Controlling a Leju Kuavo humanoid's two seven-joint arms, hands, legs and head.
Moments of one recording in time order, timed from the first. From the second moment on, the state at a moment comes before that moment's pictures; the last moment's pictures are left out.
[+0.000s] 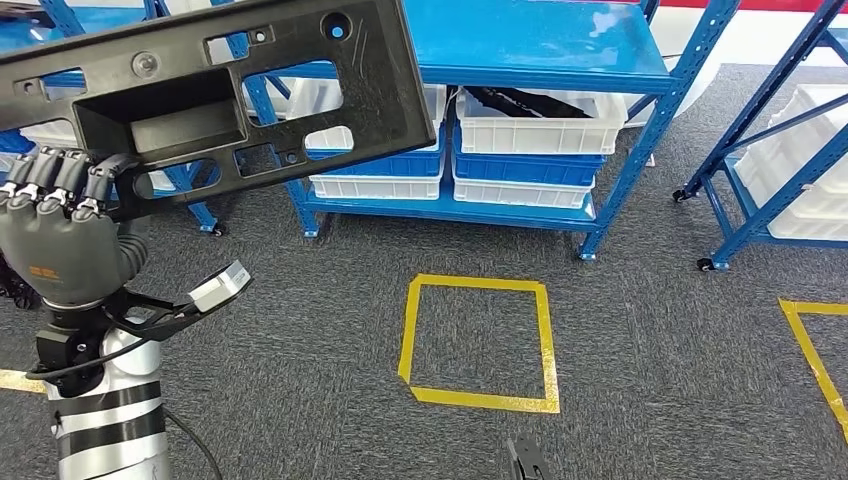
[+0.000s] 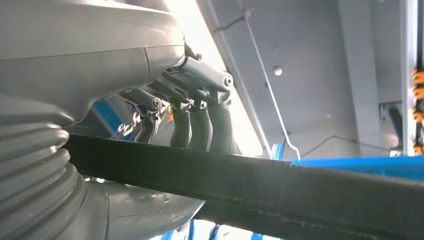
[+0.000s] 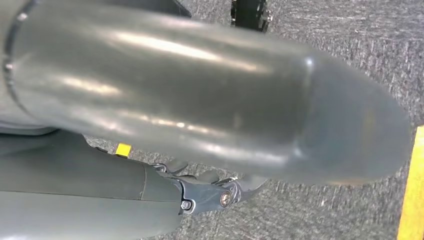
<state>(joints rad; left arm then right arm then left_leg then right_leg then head) -0.30 -0.19 0.16 -1.63 -1.43 0.70 -0.70 -0.11 0.09 0.14 -0.19 -0.01 -0.18 -0.12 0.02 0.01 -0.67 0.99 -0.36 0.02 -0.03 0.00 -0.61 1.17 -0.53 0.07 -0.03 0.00</state>
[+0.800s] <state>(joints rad) -0.34 -0.19 0.12 -1.63 -1.46 0.70 -0.69 -0.12 0.08 0.10 -0.19 -0.02 -0.19 -0.12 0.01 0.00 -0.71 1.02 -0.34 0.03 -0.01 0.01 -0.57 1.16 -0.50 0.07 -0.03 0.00</state>
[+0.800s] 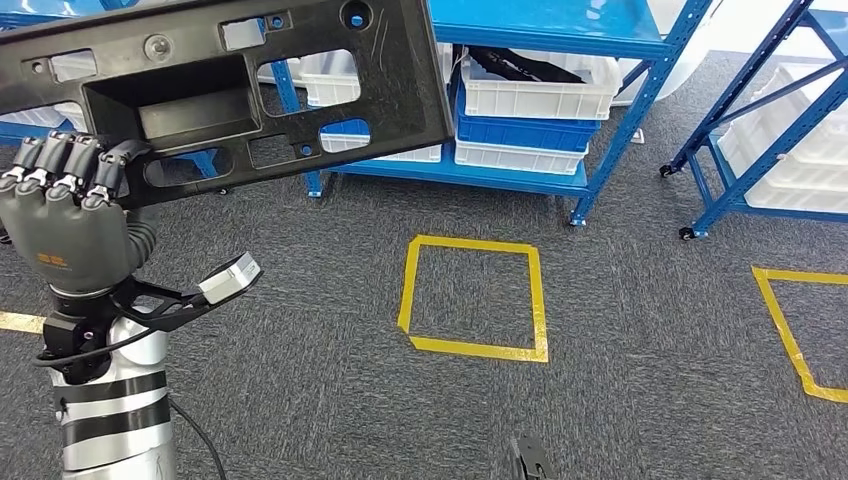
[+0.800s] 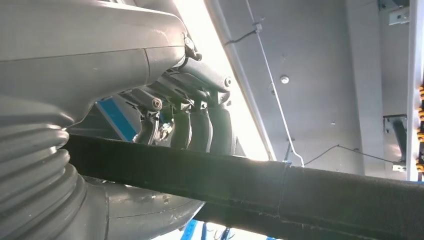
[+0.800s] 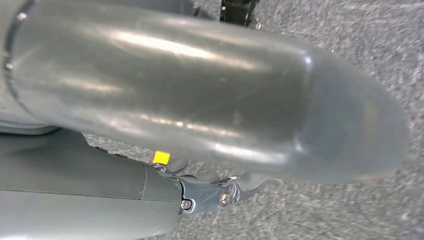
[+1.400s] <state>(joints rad) -0.36 -0.17 0.09 -1.63 -1.48 0.70 -0.64 -0.13 0.08 0.08 -0.19 -0.01 -0.19 -0.13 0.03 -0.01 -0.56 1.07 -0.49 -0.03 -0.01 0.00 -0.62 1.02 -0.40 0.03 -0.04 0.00</state>
